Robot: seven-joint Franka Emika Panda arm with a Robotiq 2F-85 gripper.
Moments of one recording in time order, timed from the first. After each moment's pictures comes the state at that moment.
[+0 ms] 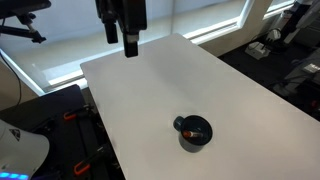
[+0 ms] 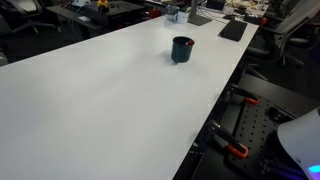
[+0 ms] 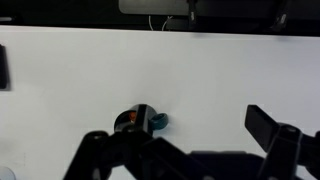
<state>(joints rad) -0.06 -0.50 -0.05 -2.47 -0.23 1.83 -0.07</state>
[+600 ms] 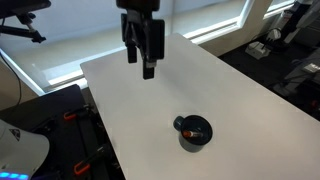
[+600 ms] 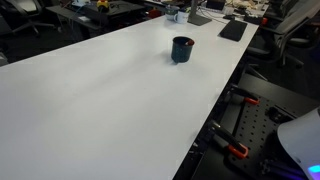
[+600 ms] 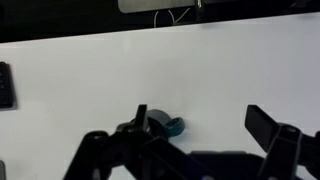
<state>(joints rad) -0.09 -0.32 -0.05 -2.45 -0.28 1.94 0.07</state>
